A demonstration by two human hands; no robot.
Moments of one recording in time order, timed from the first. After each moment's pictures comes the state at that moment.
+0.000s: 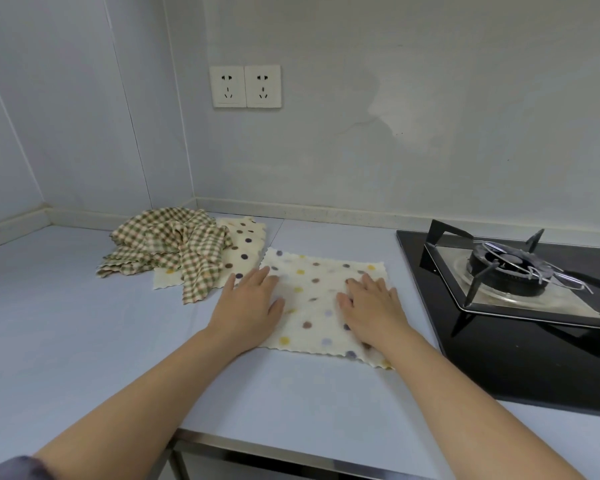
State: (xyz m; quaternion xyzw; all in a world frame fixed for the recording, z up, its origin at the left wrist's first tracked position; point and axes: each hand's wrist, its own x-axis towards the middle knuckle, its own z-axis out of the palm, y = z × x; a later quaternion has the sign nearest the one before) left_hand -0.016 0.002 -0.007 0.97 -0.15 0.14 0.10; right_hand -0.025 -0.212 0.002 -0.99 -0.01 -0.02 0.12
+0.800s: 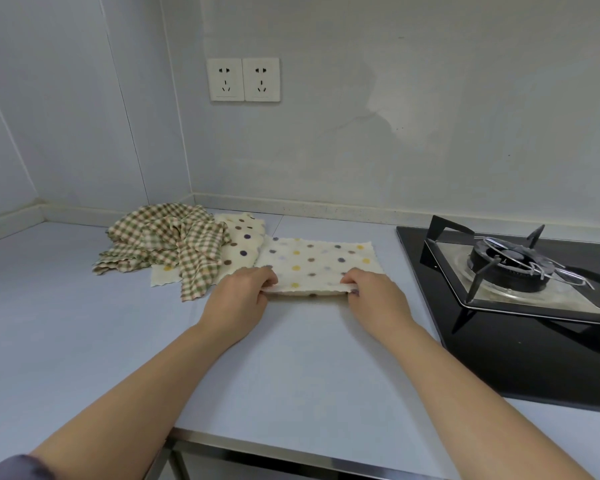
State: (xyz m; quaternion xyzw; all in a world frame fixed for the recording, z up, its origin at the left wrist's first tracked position) left_hand -0.010 0.017 -0.007 0.93 -0.19 0.24 0.21; right_hand -0.024 -0.215 0.011 -0.97 -0.02 -0.12 0.19
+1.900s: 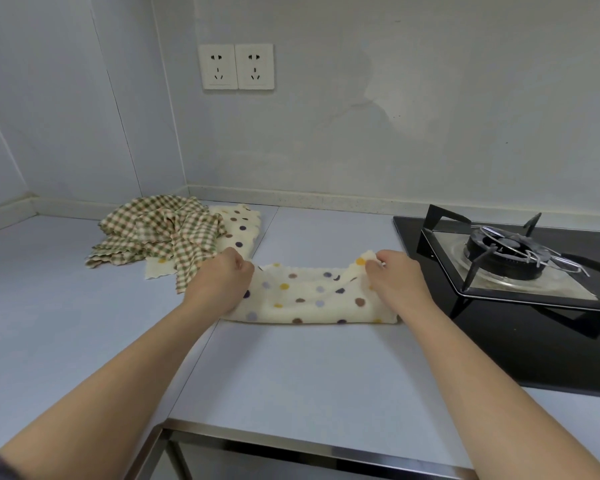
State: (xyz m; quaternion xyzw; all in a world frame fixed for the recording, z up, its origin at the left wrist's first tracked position) left_hand -0.011 0.018 0.020 0.94 0.05 0.12 0.33; right_hand -0.017 -0.239 0.020 -0.91 0.06 -0.17 0.36
